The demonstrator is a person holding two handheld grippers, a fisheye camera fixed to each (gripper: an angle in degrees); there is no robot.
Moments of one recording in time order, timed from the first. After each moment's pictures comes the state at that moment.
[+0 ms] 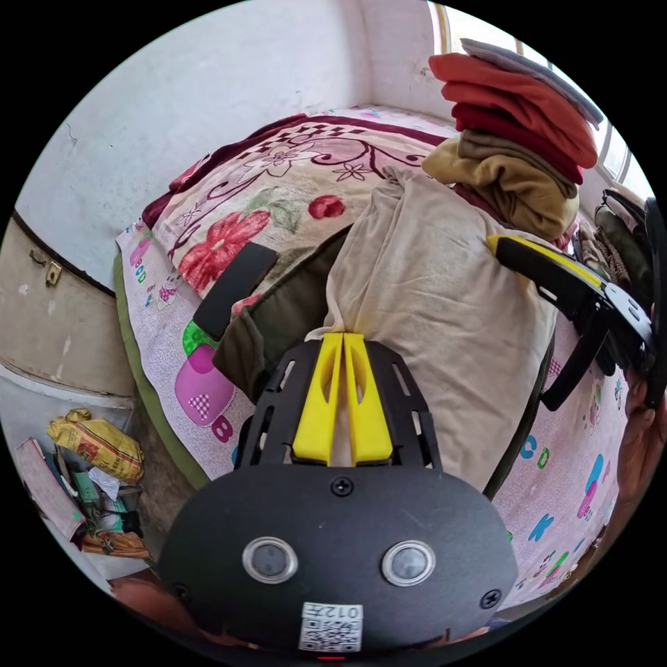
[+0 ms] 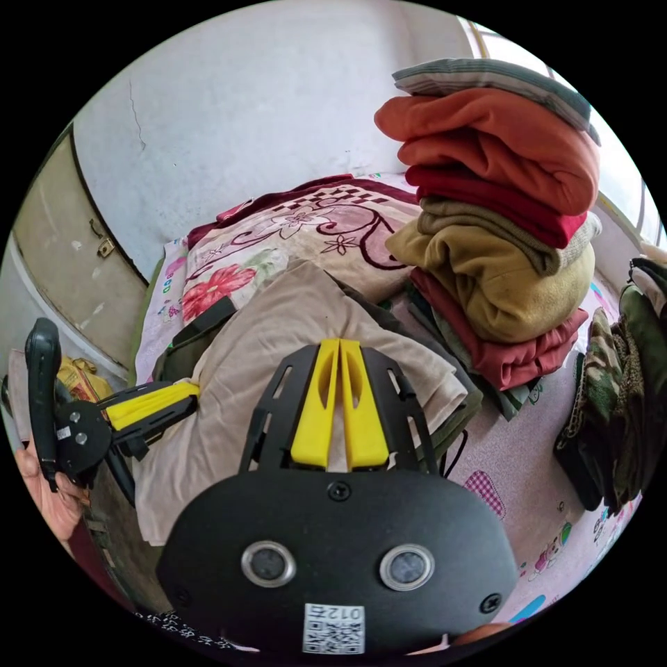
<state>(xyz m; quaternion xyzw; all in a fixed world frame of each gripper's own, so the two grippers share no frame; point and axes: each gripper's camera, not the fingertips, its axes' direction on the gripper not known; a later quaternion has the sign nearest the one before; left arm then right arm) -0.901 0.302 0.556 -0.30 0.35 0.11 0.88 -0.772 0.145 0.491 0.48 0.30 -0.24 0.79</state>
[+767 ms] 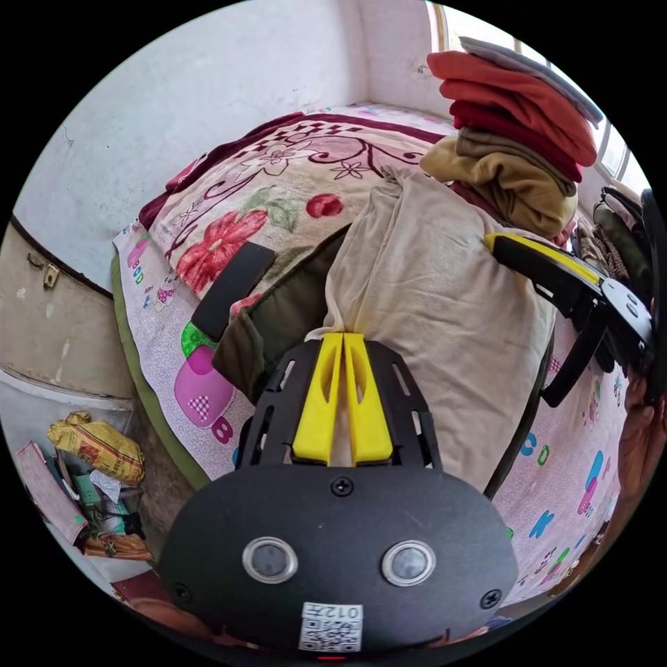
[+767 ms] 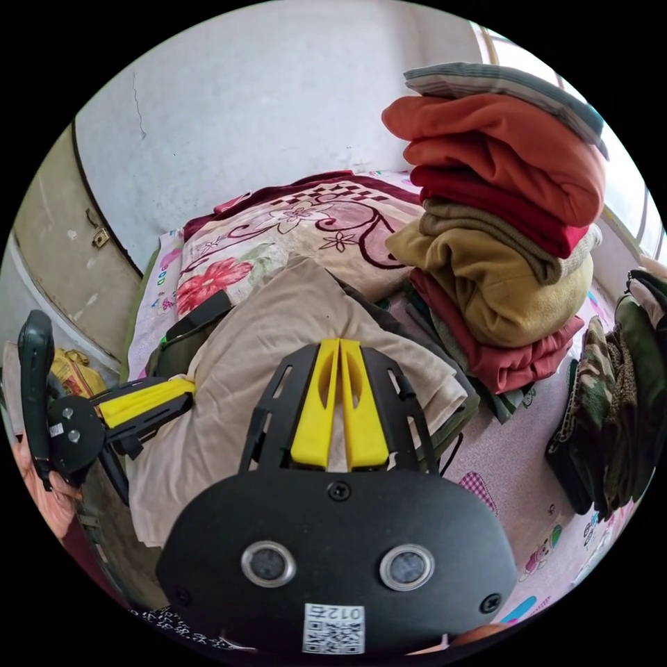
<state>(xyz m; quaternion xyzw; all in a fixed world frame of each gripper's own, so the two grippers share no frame) -0.893 0.322 0.573 -0.31 0.35 0.11 0.88 -0.792 0.130 0.497 0.48 0.32 -0.25 0.78</state>
